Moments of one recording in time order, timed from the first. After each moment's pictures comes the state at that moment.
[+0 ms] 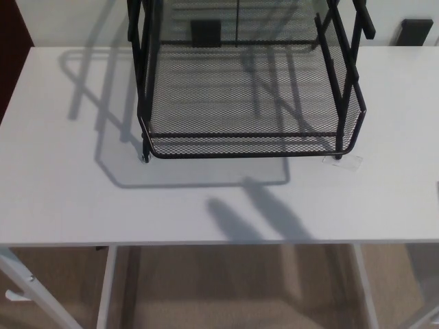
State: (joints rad) left_arm 0.64 0.40 0.45 0.38 -0.26 0.03 -0.36; right_arm 0.10 -0.14 -0.25 -0.47 -0.05 -0.46 0.15
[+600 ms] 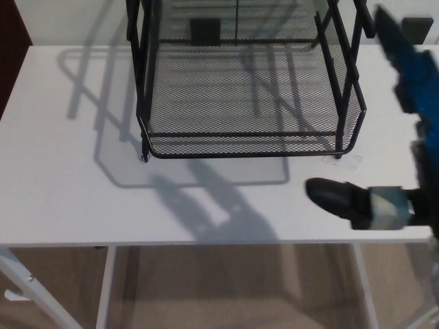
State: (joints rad) left_arm 0.64 0.40 0.44 0.38 -0.26 0.03 -0.36; right_arm -0.02 -0.06 0.00 -0.40 -0.33 -0.31 0.14
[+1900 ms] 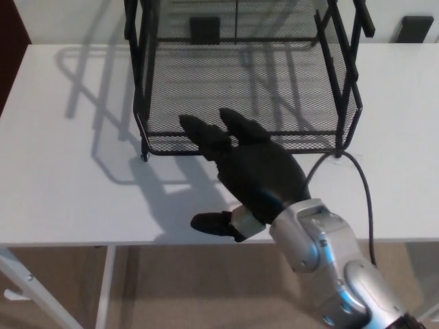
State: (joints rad) left_arm 0.61 0.40 0.44 0.35 -0.26 0.03 -0.36; right_arm -0.34 -0.06 0.50 0.11 -0.99 0.15 0.08
